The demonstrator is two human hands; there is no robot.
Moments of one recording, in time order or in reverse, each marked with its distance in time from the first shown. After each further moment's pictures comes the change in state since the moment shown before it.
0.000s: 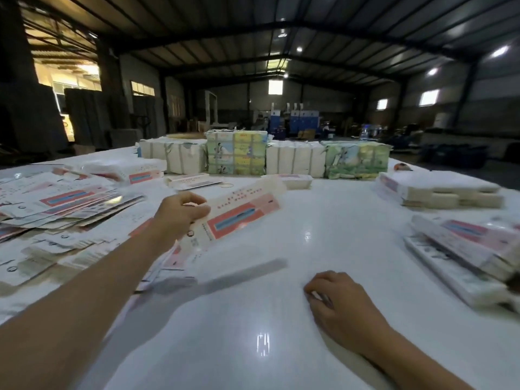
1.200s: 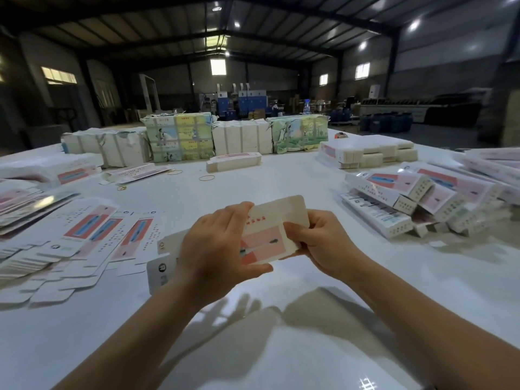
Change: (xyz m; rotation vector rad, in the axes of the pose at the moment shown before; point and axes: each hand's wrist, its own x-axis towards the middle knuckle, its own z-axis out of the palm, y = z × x) left_hand -0.130 0.014 0.111 0.769 0.000 1.071; right_hand -0.020 0.001 -0.051 1.240 0.110 0.082
